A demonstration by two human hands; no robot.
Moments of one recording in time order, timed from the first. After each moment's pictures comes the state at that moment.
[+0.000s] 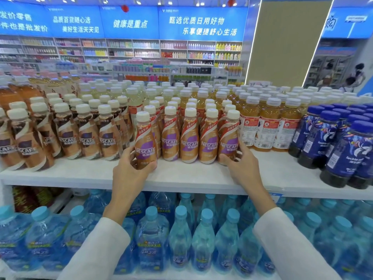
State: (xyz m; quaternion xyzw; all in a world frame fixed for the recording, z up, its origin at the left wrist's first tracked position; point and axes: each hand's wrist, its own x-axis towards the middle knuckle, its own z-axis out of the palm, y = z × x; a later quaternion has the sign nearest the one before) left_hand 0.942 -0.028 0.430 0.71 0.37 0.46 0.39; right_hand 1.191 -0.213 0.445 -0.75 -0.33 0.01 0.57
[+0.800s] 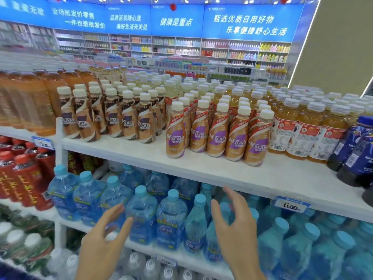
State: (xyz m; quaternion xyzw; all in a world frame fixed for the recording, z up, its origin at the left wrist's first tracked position) left_hand 0.788 -0.153 0.340 0.64 0.48 0.45 0.39; right_hand 1.030 -0.280 0.388 -0.72 -0.39 0.07 0.57
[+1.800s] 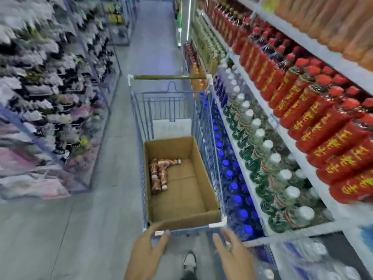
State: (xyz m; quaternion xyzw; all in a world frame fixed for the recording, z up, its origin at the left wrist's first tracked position) left_hand 0.267 -0.268 0.153 0.18 0.82 0.41 0.35; right_hand 0.456 -0.129 0.184 -0.61 -0.61 0.50 0.08
